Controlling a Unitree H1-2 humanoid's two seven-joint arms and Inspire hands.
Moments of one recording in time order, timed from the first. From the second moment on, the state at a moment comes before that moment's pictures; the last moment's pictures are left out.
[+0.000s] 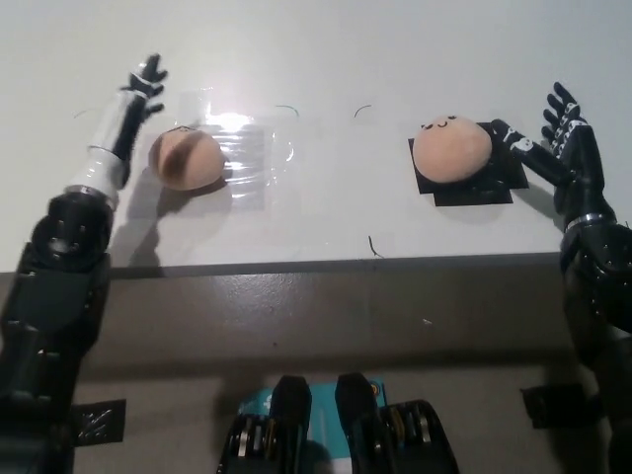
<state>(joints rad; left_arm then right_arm) -0.86 0.28 0.00 0.90 0.05 -0.25 -0.05 -0.85 -0.18 -0.20 1.03 0.08 -0.31 -0.02</state>
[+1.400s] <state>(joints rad) -0.73 0.12 -0.03 0.78 0.10 -0.31 -0.03 -0.81 0.03 -0.09 0.92 0.09 -0.32 -0.03</state>
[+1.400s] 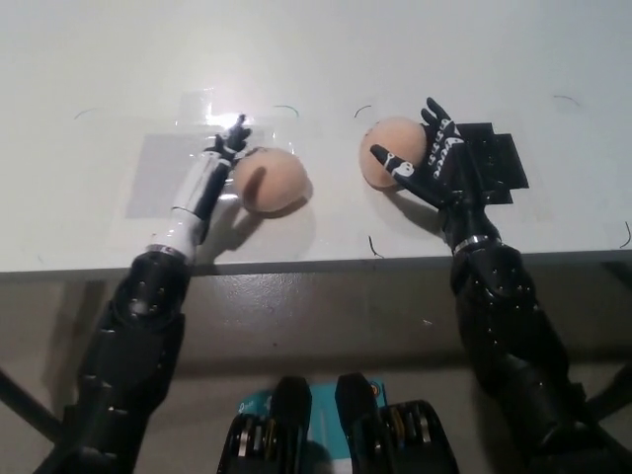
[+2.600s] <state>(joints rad) -0.79 0.05 -0.07 0.75 0.16 -0.26 0.00 -0.83 0.14 -0.11 1.09 0.13 -0.42 -0.02</state>
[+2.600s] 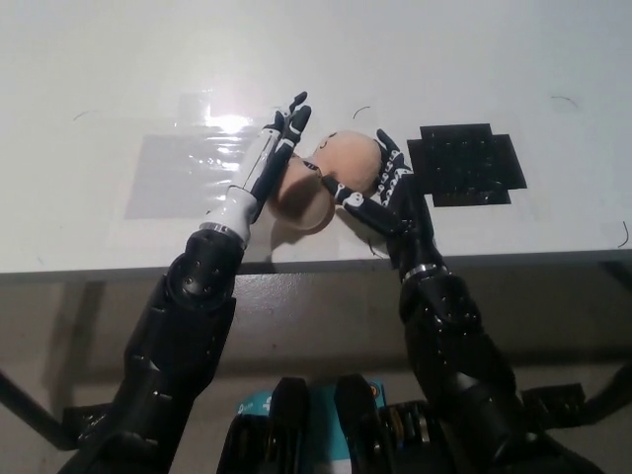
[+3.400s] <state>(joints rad) -0.77 0.23 -0.07 0.54 0.17 -0.24 -0.05 -0.63 0.00 -0.10 0.44 0.07 -0.35 -0.05</state>
